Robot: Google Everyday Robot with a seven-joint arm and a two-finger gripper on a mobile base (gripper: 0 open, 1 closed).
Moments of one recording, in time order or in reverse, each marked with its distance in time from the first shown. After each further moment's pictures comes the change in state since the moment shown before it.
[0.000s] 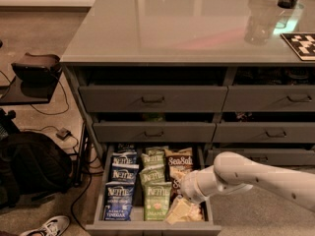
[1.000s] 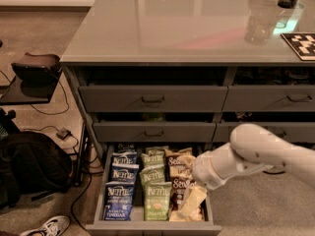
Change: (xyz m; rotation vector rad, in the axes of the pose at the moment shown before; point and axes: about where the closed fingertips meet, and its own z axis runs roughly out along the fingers) arm -0.065 0.033 -0.102 -0.021 0.071 -0.107
